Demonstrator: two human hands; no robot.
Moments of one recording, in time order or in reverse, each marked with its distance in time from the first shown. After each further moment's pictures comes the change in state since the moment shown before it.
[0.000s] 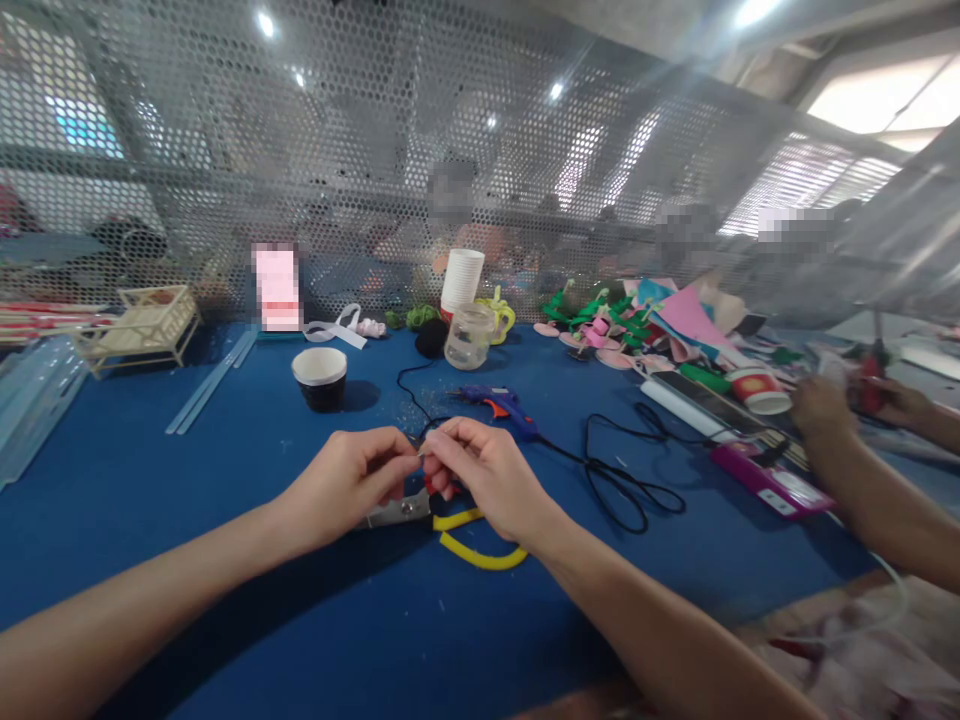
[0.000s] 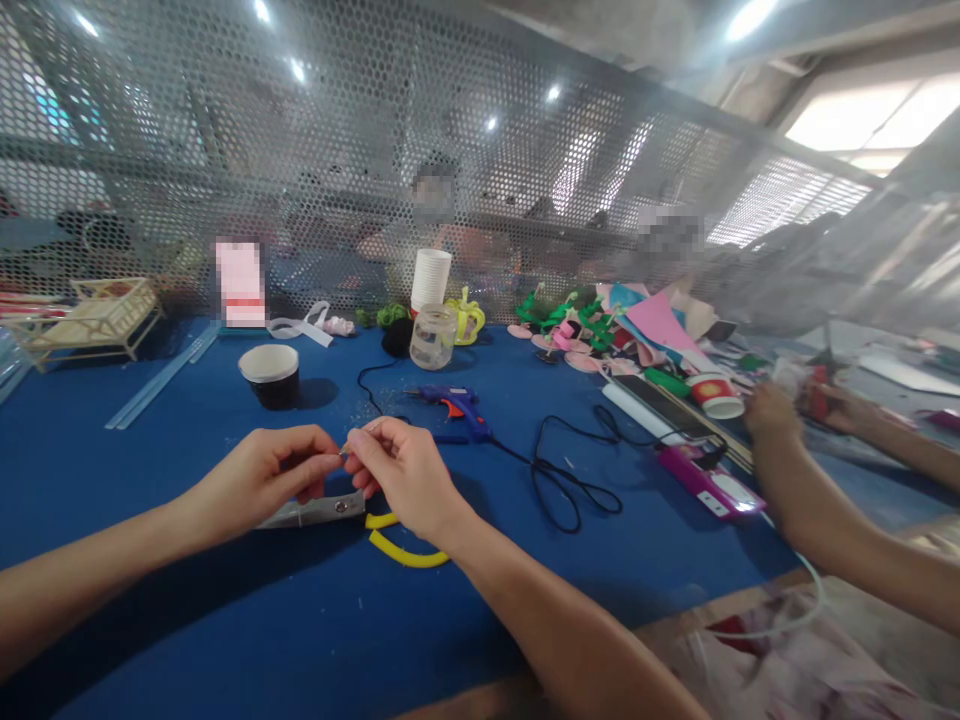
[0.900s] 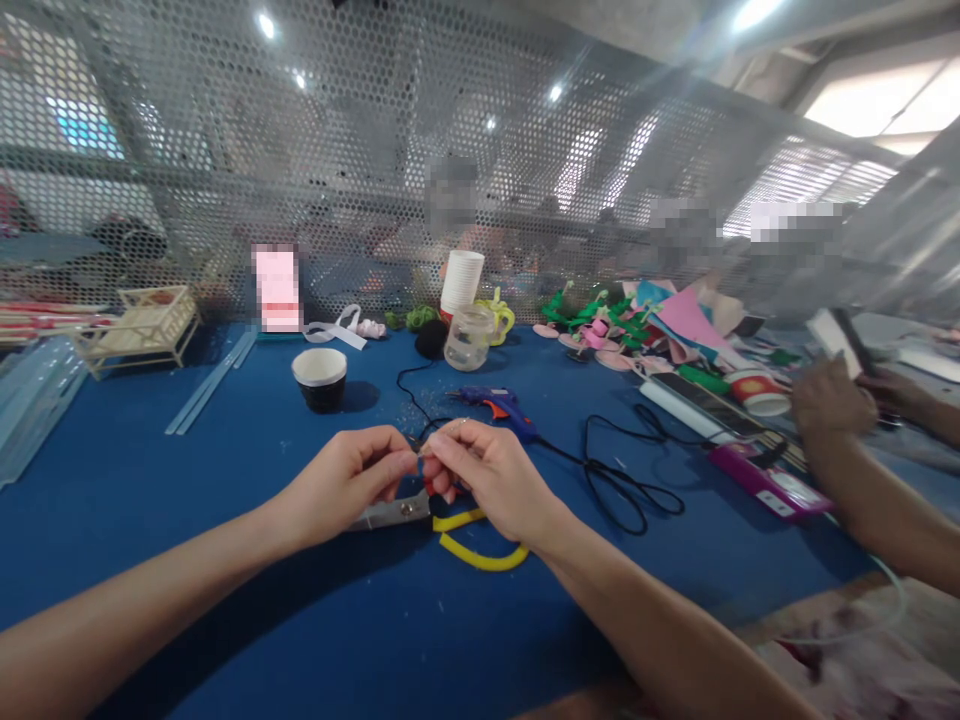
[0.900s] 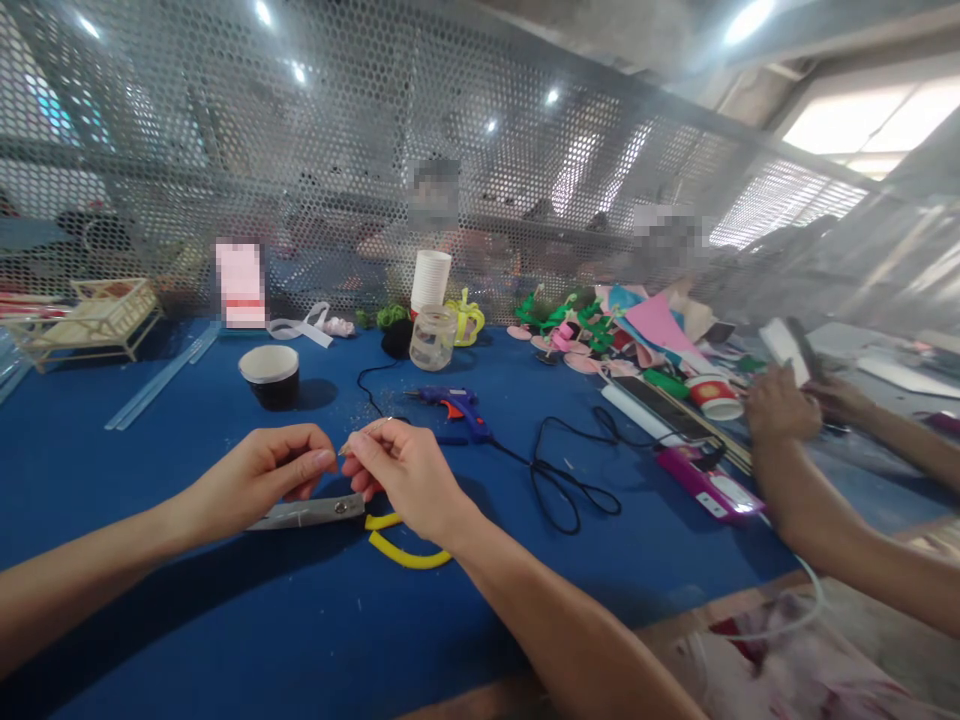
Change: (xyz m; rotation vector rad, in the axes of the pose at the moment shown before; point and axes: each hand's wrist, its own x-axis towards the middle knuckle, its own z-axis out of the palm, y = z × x) left_hand -0.001 0.001 -0.001 -0.111 0.004 -0.020; right_hand -0.002 -0.003 -0.003 0.023 -0.031 -0.008
